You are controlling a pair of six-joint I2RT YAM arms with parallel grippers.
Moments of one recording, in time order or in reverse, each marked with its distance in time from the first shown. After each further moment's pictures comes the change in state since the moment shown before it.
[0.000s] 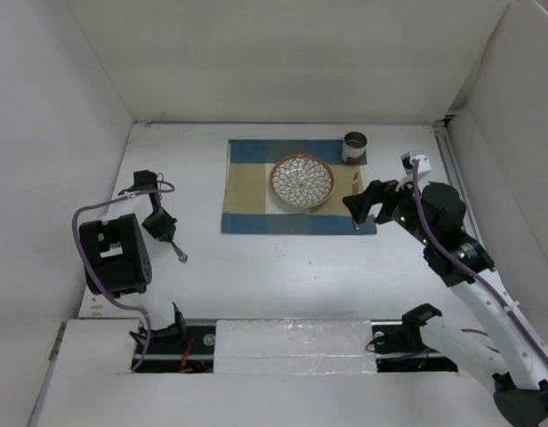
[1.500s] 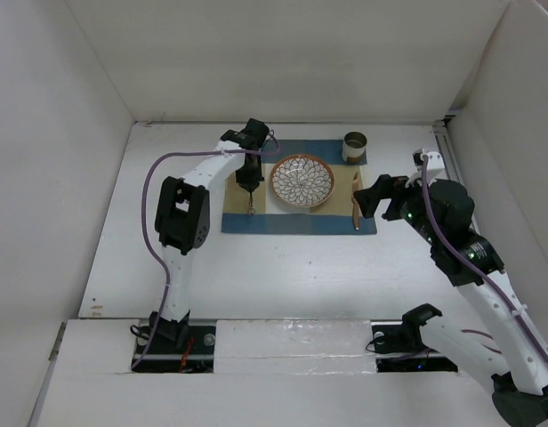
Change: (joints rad) left arm -0.622 0.533 0.928 -0.294 -0.020 0.130; right arm -0.021 -0.005 0.081 -0.116 0.125 -0.009
